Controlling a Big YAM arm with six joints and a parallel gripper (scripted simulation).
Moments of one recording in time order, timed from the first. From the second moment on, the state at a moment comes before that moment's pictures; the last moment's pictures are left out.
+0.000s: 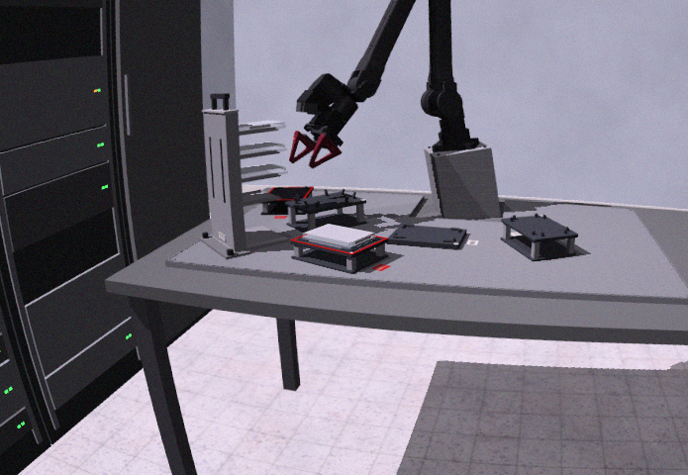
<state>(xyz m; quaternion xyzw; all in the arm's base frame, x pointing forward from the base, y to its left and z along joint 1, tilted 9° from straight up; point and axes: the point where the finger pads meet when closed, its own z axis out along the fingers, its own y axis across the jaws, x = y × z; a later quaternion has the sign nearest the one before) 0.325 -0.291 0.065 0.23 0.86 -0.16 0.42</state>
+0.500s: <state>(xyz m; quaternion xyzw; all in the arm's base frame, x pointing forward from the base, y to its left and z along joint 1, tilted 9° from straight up) 0.307 -0.281 0.060 0.23 0.86 -0.16 0.42</state>
